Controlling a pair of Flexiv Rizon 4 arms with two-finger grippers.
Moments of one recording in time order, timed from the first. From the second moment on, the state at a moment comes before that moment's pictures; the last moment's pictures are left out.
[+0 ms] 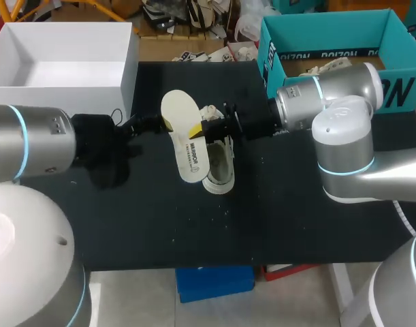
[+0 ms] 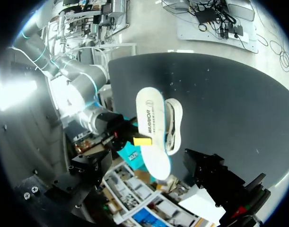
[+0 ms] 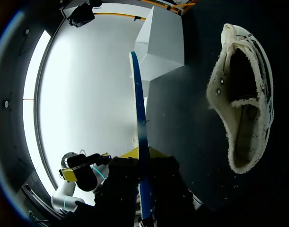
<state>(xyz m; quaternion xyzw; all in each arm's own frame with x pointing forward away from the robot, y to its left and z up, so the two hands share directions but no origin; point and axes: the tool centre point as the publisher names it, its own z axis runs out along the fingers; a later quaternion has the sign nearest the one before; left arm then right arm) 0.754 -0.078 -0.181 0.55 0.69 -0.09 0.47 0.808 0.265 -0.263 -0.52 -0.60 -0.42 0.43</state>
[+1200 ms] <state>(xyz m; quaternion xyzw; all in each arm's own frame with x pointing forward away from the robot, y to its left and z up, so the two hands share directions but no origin) 0.771 -0.108 -0.173 0.57 0.76 -0.04 0.31 0.808 0.265 -0.263 -0.52 -0.60 -0.42 0.43</state>
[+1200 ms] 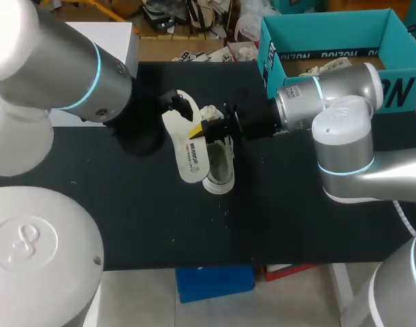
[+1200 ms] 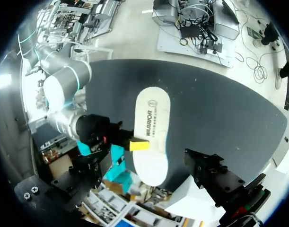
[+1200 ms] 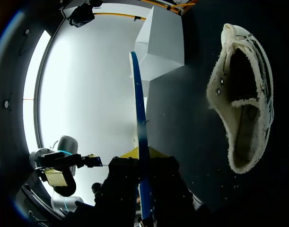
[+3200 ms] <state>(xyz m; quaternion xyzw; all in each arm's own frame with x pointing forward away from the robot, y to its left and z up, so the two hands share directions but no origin) 0.846 -0.132 -0.173 0.65 0.74 -0.04 0.18 0.808 0.265 -0.263 -0.52 -0.60 -0.42 0.43</state>
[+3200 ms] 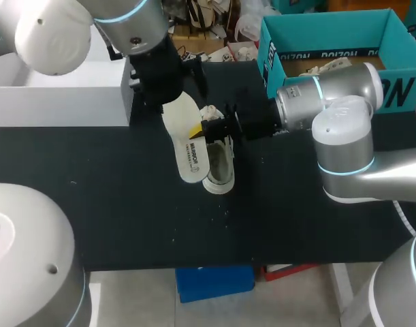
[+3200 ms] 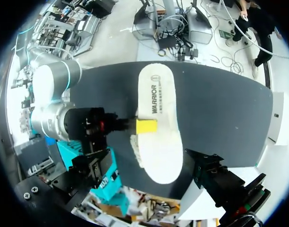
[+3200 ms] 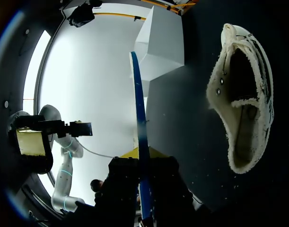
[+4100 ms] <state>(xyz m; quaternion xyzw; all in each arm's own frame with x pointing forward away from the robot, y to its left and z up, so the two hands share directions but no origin) 0.933 -0.114 -0.199 0.63 0.75 -0.06 0.16 0.808 0.265 -0.263 -0.52 -0.60 -0.42 0.43</state>
